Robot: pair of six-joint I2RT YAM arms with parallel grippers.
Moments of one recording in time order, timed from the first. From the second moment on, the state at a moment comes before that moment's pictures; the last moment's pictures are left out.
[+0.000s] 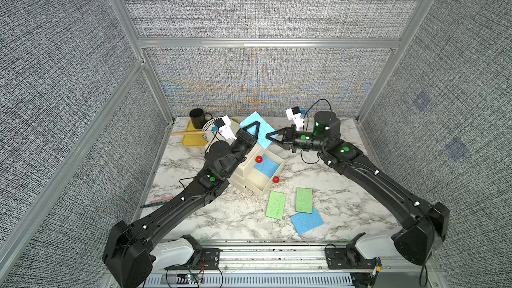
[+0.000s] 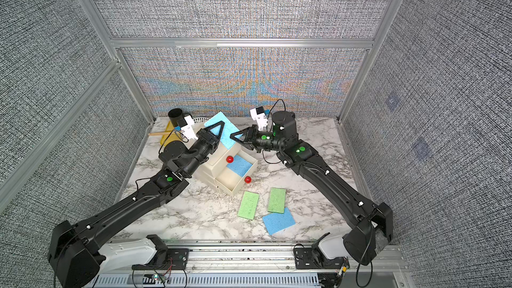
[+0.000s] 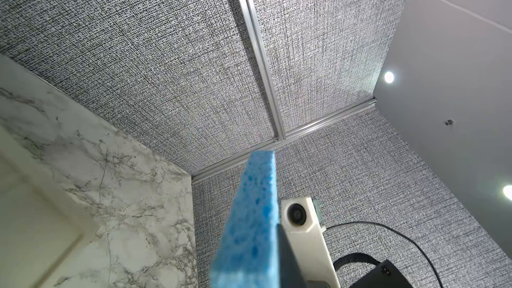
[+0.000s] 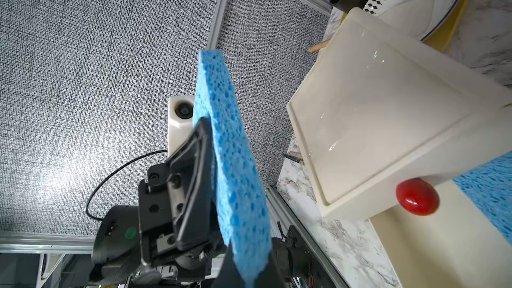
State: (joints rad) left arm -0.72 1.20 0.96 0.40 -0.07 -1.17; right arm 0.58 1.40 1.36 -0.17 -0.63 1.04
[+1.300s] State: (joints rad) left arm -0.73 1.03 1.09 -0.39 -0.29 -0.39; right arm 0.63 1.53 1.31 -0.76 -0.53 0.83
